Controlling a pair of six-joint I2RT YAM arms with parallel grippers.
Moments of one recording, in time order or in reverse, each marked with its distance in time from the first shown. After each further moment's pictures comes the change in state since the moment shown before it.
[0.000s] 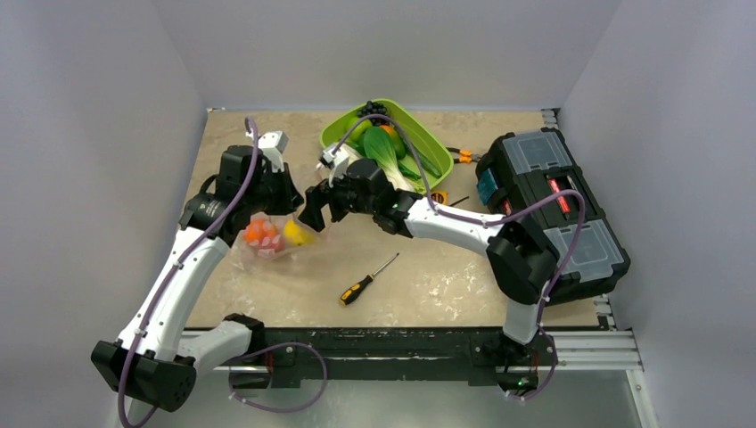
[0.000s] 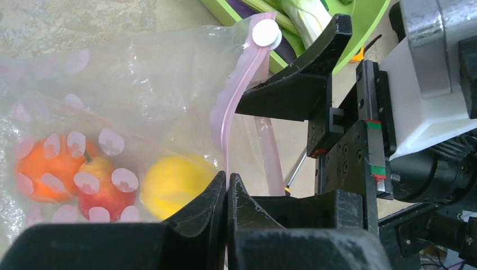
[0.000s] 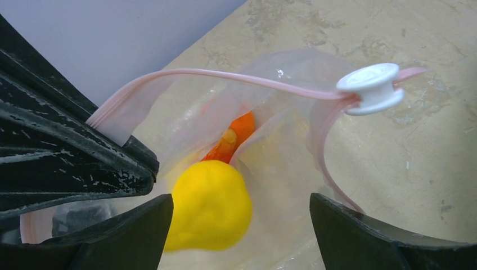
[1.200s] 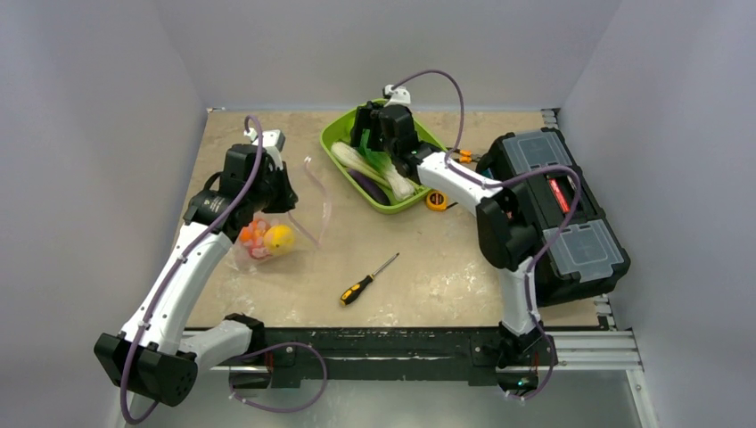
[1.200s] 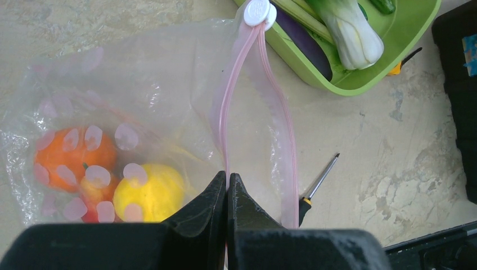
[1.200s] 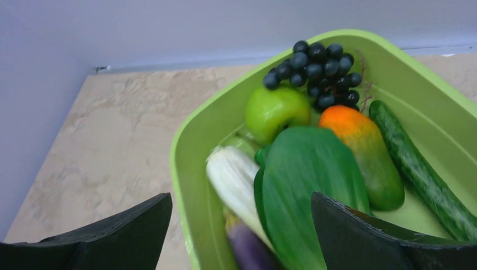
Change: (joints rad) left arm 0.000 0.027 0.000 -0.002 -0.116 0.001; right arm -0.297 0.177 0.278 -0.094 0.435 0.150
